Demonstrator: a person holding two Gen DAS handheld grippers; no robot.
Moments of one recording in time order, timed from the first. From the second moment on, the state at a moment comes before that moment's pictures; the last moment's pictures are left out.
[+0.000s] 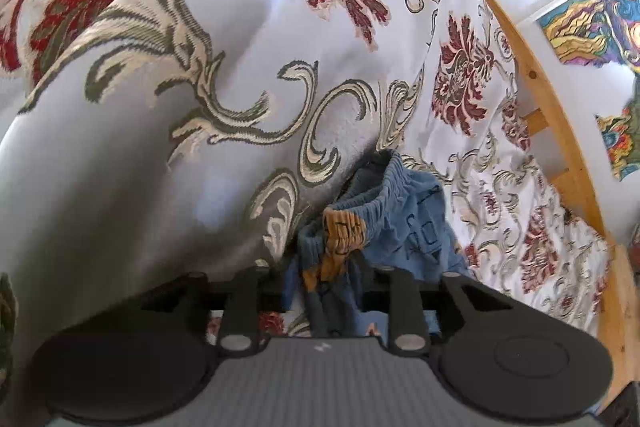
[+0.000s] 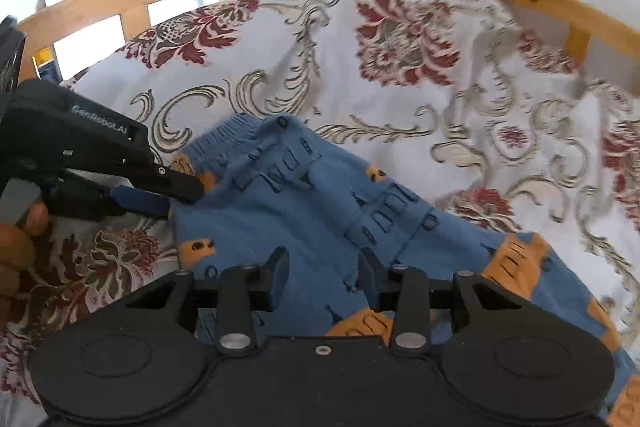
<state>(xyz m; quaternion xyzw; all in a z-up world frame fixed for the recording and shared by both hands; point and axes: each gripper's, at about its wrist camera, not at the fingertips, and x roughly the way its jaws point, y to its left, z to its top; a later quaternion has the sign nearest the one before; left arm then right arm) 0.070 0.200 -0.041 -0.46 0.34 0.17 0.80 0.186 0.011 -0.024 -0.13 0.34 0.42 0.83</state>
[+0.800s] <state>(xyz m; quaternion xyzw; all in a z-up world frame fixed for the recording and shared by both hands) 0.076 0.197 -0.036 -0.43 0.33 0.17 0.82 0.121 0.021 -0.052 -0.11 0.35 0.29 0.88</state>
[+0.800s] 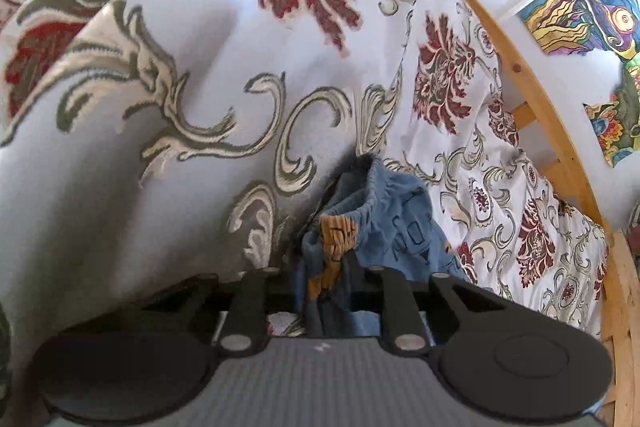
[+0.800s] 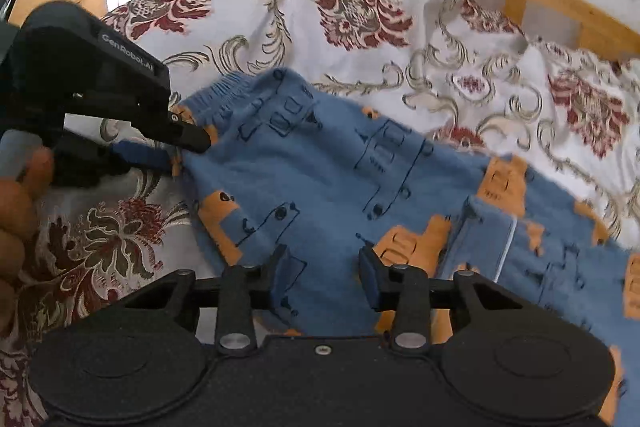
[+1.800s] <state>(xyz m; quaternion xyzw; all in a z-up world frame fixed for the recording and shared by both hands) 0.088 0.150 0.014 -0.27 0.30 0.12 0.91 0.166 -0.054 0.010 0.01 0.34 0.34 0.87</state>
